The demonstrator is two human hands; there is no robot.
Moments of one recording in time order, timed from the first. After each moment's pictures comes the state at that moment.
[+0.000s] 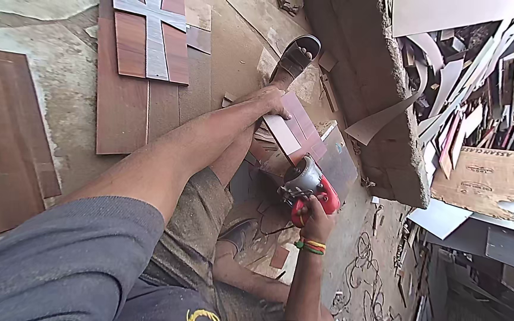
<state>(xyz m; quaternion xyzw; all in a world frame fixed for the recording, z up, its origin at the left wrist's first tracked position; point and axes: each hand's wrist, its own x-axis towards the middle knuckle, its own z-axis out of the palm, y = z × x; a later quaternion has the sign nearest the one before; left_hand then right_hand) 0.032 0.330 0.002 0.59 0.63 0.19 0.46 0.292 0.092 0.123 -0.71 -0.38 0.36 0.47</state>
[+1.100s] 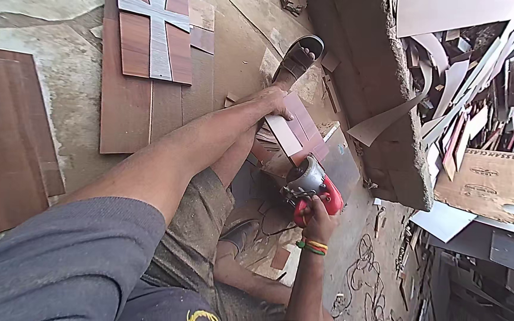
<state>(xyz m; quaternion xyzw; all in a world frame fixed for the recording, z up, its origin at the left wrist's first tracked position) 0.031 0.330 0.002 0.57 0.64 0.19 0.47 0.291 0.096 0.121 -0.72 -0.39 0.34 0.47</state>
